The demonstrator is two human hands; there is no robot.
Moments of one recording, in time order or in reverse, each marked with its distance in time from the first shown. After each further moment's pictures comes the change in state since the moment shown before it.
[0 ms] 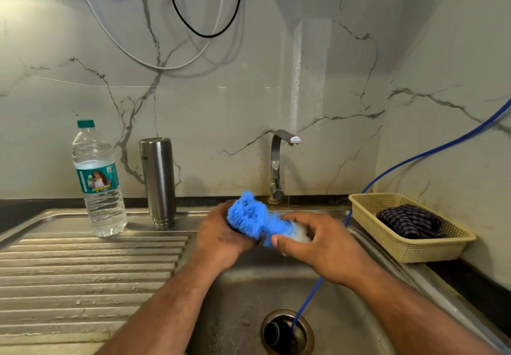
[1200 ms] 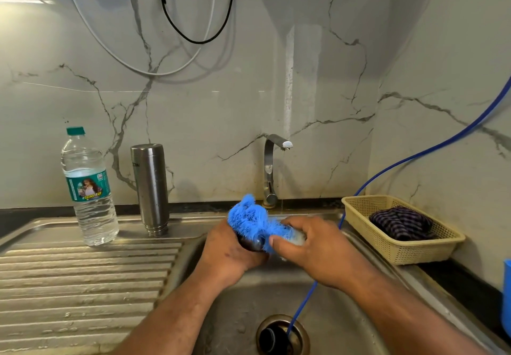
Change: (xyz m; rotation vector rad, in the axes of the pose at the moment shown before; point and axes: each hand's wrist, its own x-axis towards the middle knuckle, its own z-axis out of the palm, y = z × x) left_hand -0.013 0.008 0.009 0.061 -0.149 0.047; right_hand -0.002 -0.007 -0.007 -0.113 -0.001 0.067
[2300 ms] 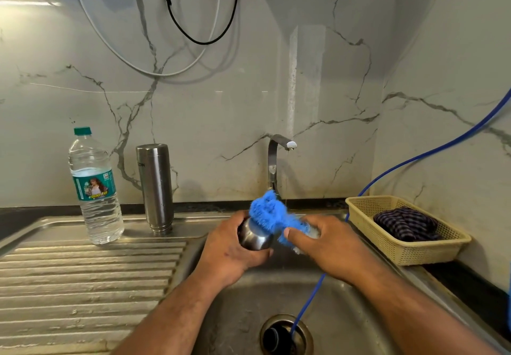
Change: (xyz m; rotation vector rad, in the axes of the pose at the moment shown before) left_hand -0.005 0.007 -0.007 0.038 -0.011 0.038; right_hand 0.001 0.005 -0.005 0.052 0.020 0.090
